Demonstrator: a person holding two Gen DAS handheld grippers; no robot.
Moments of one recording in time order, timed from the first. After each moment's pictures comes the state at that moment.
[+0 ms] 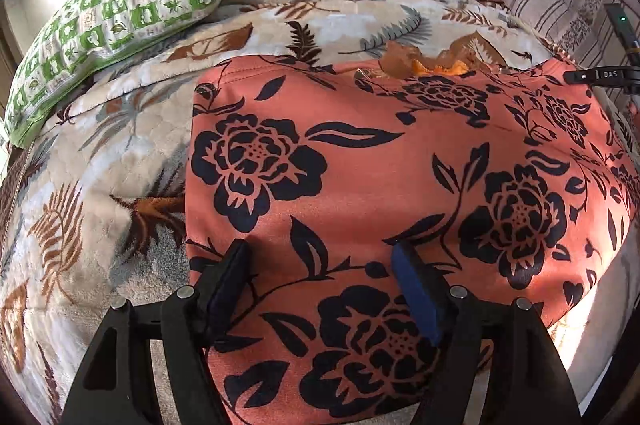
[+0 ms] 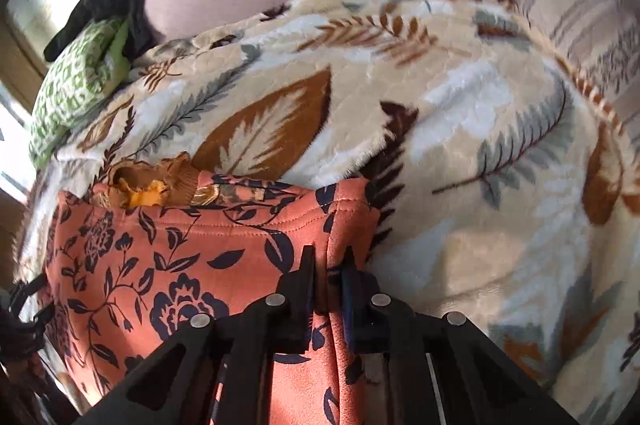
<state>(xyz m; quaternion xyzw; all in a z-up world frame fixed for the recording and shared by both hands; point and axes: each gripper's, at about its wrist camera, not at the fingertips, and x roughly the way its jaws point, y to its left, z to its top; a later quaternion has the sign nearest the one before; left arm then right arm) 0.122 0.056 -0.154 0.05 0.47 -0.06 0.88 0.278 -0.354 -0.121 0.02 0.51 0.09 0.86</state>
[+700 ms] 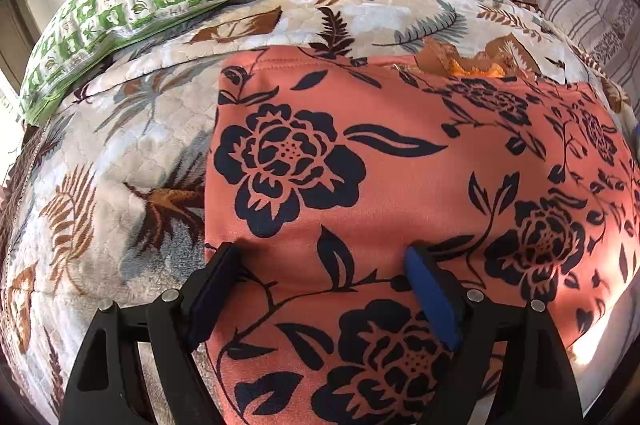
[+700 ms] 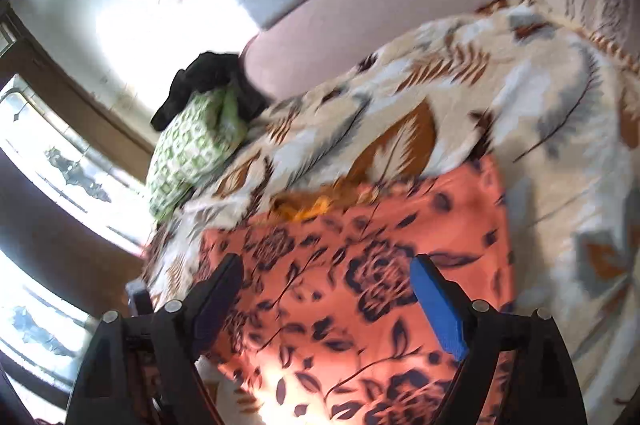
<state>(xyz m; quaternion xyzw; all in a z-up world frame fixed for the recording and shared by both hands) 0.142 0.059 -0.153 0.03 0.51 0.00 0.86 0.200 -0.349 -0.085 0.23 0.46 0.23 0.83</state>
